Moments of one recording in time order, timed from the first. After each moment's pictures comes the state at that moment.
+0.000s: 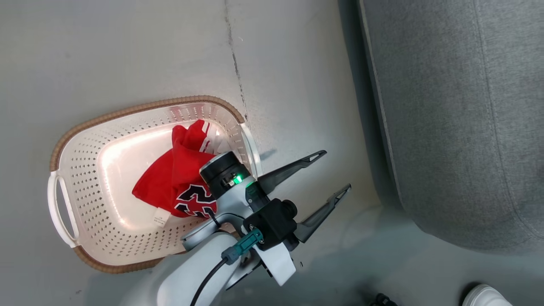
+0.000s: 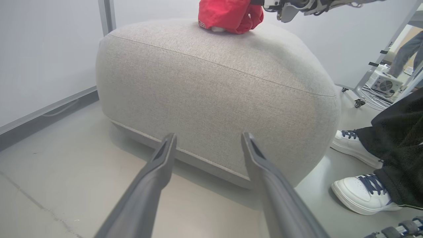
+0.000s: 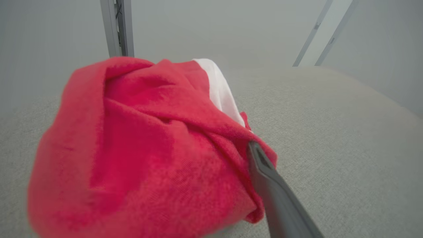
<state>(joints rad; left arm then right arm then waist) -0.56 0.17 -0.83 0.23 -0.13 -0.13 -0.26 -0.91 -0.43 -0.31 0.91 0.25 0.13 -0.26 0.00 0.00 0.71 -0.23</state>
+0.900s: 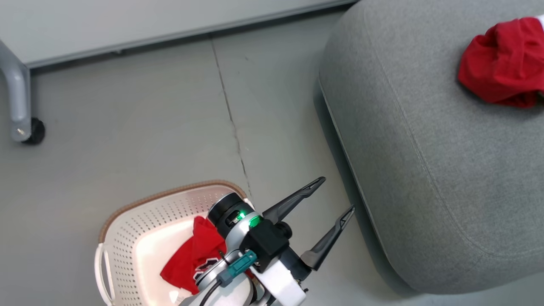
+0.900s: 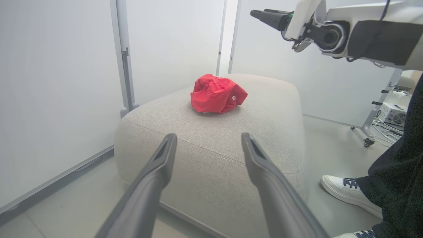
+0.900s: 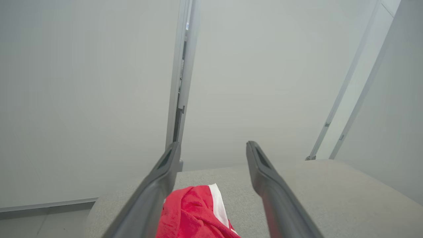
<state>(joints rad) -0.36 0.05 -0.73 0.21 -0.21 -0.13 -0.26 -0.62 -0.47 -0.09 0.51 0.31 0.13 -0.26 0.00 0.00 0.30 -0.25</state>
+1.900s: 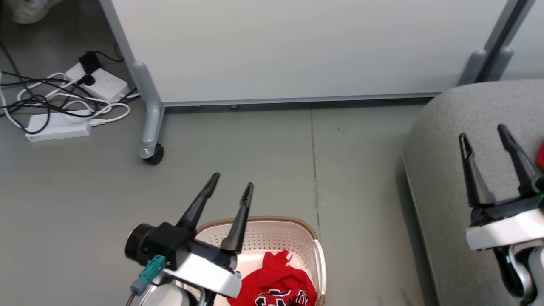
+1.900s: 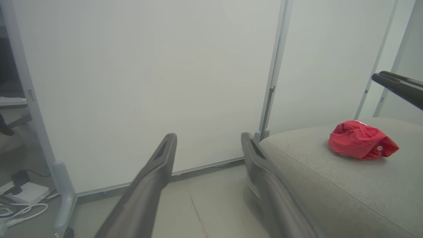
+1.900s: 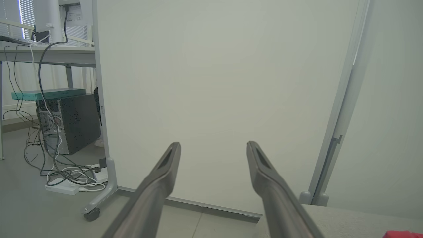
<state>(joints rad) -0.14 0.05 -0.36 0.14 -0.24 -0.06 -0.26 -0.23 -0.33 0.12 0.12 0.30 0.13 -0.26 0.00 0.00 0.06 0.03</state>
